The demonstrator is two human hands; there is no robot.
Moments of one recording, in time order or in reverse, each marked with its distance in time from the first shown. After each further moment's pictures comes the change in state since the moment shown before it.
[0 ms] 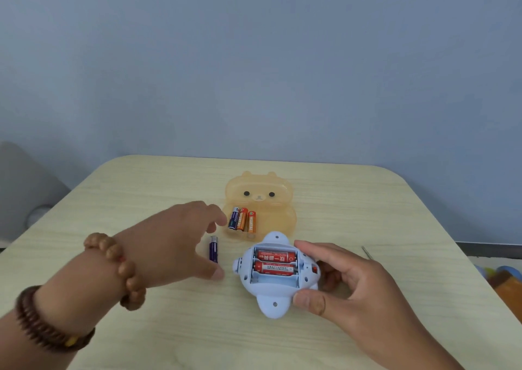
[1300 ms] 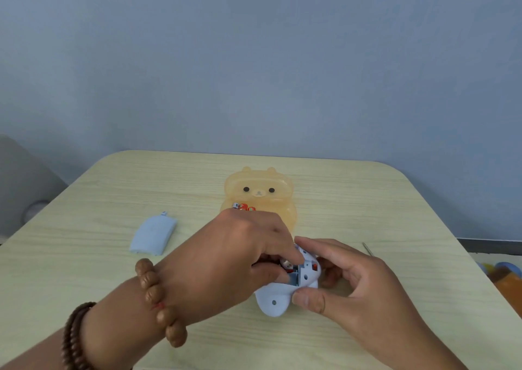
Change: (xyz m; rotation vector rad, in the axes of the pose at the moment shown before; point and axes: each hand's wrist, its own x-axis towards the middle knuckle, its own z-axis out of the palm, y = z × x) left_hand -0.007 0.069 0.010 -0.217 0.232 0.510; right_hand 0.000 0.000 0.000 -0.017 -0.010 -0.034
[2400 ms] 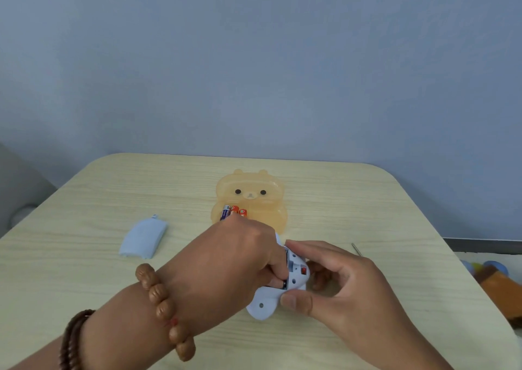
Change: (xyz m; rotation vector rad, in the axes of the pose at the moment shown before) left_hand 0.006 0.004 0.009 0.151 -0.097 -0.013; right_hand -0.002 -0.002 0.000 -0.007 0.024 0.066
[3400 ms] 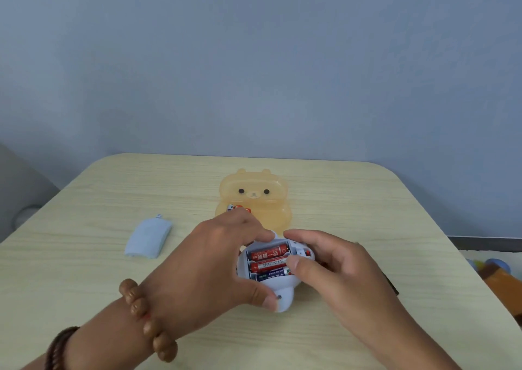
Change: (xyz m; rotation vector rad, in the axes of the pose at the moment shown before) left_hand -0.020 -0.017 0.007 -0.178 0.126 -0.246; right_hand 0.012 -0.015 0.007 0.120 0.037 0.187
